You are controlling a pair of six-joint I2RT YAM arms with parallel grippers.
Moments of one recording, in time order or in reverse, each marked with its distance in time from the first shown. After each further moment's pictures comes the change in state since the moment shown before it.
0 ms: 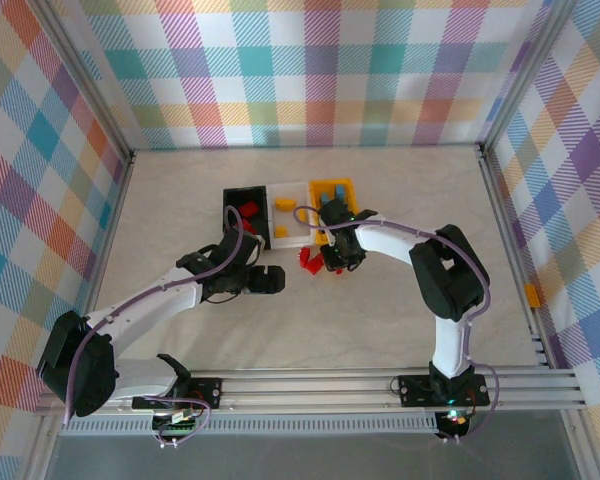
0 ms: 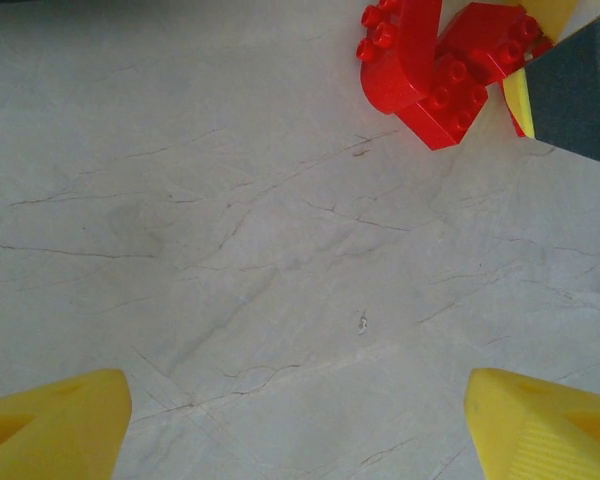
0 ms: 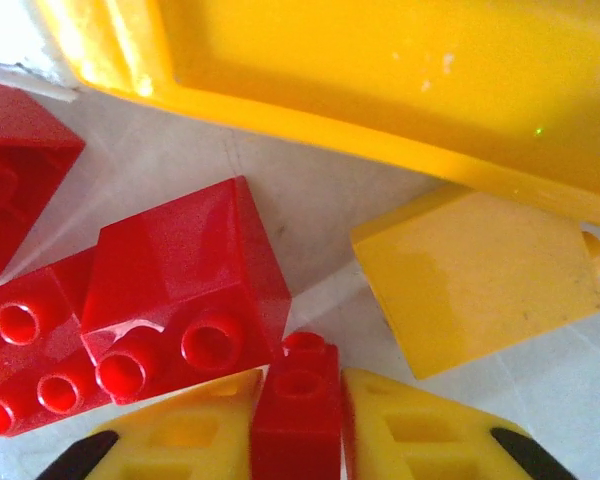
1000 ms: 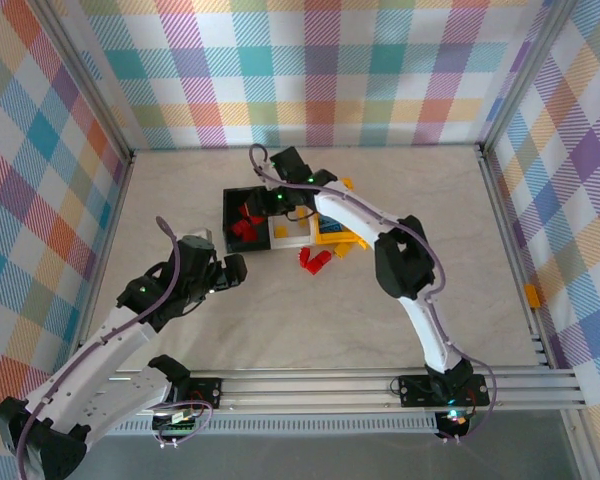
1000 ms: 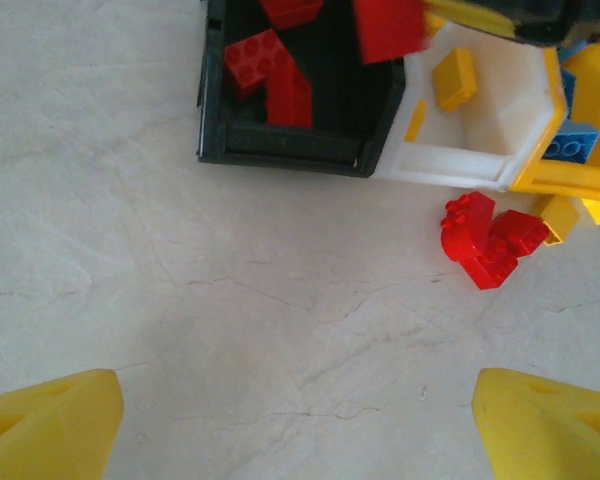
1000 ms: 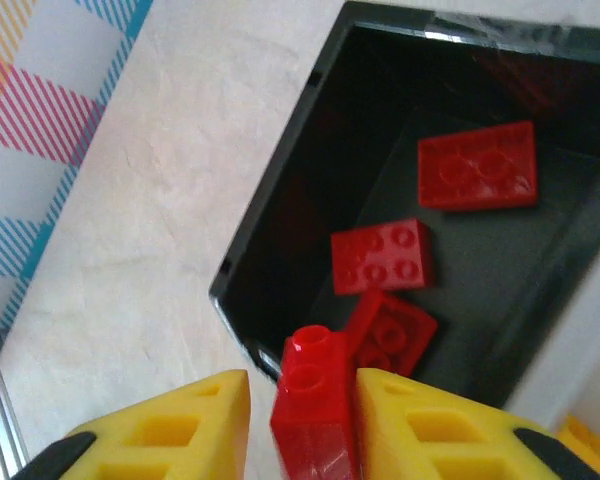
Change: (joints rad) left arm 0.095 -0.410 -0.025 -0.186 -0.268 -0.101; right arm 0.079 0.415 0.854 0.064 -0.443 0.161
